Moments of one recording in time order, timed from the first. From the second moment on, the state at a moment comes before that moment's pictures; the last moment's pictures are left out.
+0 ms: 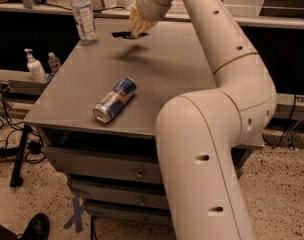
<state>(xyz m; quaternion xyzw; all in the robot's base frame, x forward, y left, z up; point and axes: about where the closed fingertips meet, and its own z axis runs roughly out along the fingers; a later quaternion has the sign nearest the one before) 0.801 0.042 0.913 -0.88 0.35 -0.07 0.31</state>
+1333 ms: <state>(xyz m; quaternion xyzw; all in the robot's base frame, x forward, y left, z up) 0.800 0.148 0.882 -0.89 0.31 -0.07 0.33</state>
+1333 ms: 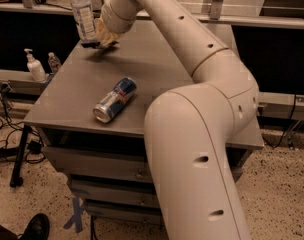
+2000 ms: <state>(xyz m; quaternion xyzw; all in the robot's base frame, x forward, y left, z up) 0.816 0.163 0.872 -0.88 0.31 -0.08 0.33</state>
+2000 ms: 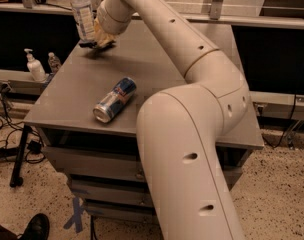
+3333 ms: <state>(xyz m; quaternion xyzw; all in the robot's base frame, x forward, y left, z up) 0.837 0.156 0.863 -0.88 0.33 -0.11 0.32</state>
